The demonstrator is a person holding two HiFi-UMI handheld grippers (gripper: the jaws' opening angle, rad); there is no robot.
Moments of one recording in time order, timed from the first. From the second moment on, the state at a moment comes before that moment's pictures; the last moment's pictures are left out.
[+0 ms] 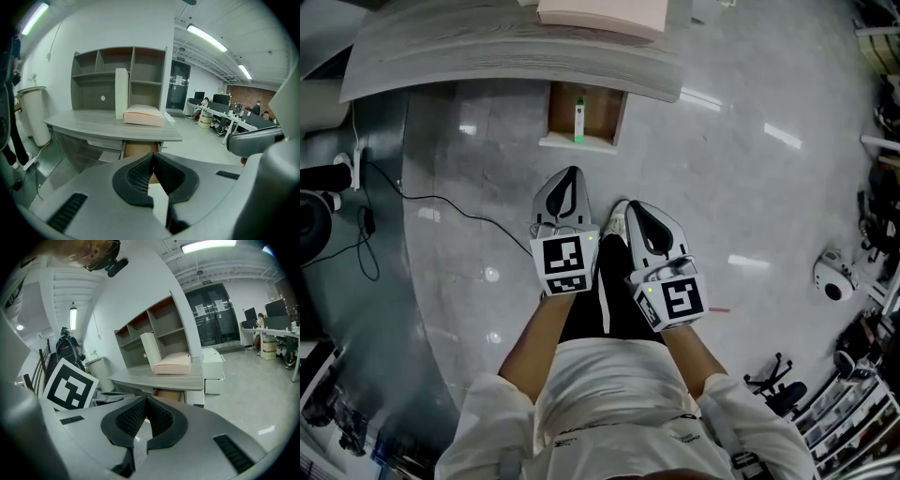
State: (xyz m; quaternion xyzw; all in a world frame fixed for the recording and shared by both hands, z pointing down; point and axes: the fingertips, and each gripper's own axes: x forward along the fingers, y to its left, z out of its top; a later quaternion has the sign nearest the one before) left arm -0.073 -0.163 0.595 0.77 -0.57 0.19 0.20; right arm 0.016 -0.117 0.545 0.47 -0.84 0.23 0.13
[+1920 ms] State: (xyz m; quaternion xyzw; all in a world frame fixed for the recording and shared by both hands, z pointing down) left arm -0.067 -0.252 0.780 0.72 -0.56 0.28 0.31; right arm 0.034 -0.115 0.612 0.48 -0.82 0.27 0.15
